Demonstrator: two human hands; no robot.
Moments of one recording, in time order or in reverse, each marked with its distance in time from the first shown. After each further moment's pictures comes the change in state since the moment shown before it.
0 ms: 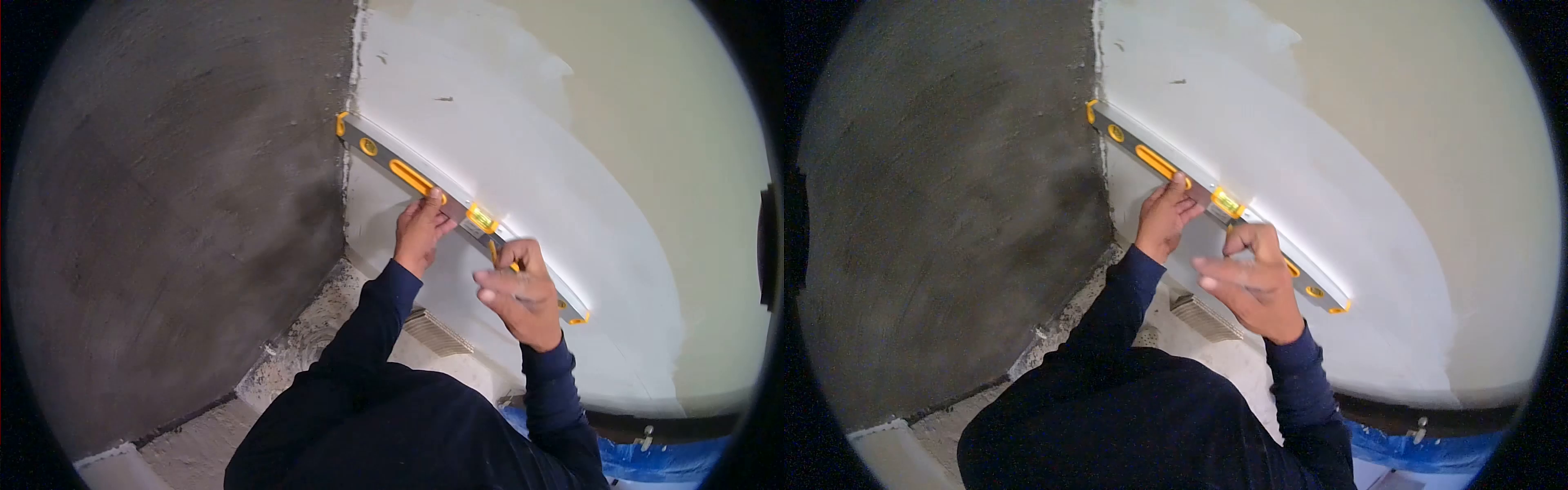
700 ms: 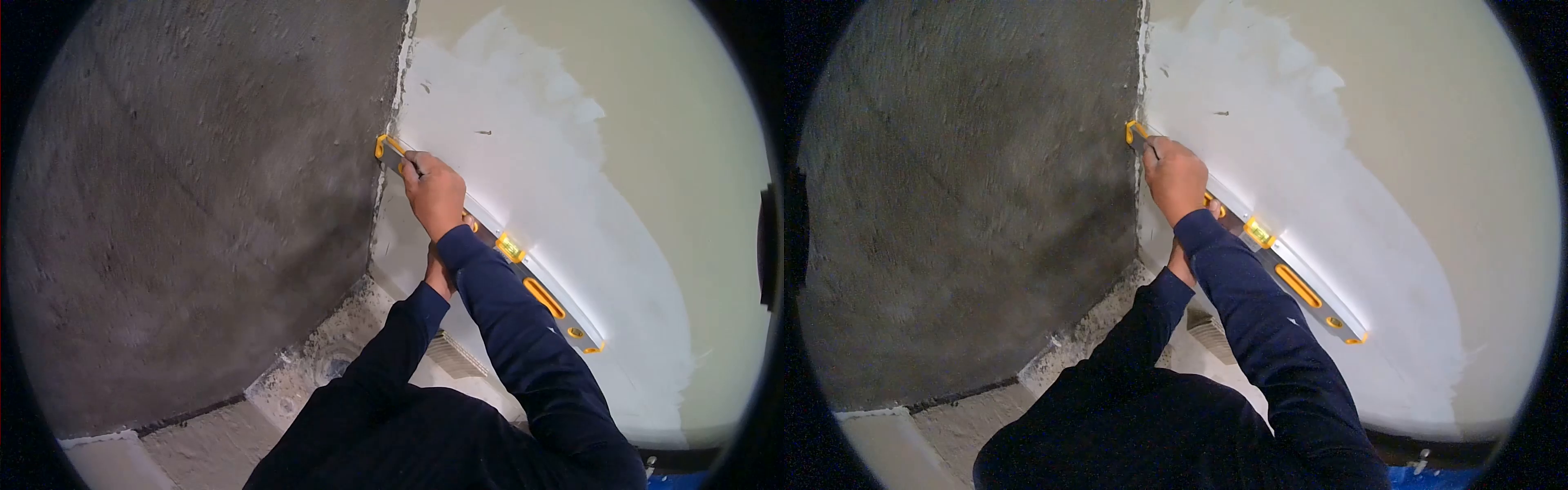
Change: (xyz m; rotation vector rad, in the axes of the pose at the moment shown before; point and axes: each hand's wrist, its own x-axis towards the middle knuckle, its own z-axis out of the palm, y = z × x) left_hand -0.004 -0.003 -0.007 -0.093 0.055 0.057; right_hand 0.181 0.084 0.150 -0.376 0.412 -0.079
